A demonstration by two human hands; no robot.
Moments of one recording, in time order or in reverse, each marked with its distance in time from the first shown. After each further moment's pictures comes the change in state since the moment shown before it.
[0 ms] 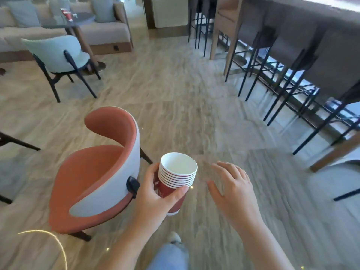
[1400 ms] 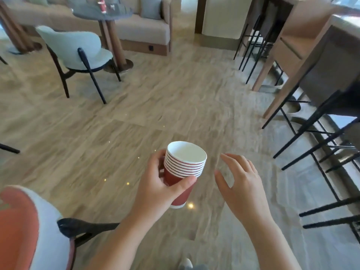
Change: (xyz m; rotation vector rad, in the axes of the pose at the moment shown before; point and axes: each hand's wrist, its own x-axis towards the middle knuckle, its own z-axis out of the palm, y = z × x) left_hand 0.650 0.035 0.153 -0.070 0.319 -0.015; right_hand 0.688 0.144 0.145 0.088 -0.155 -0.263
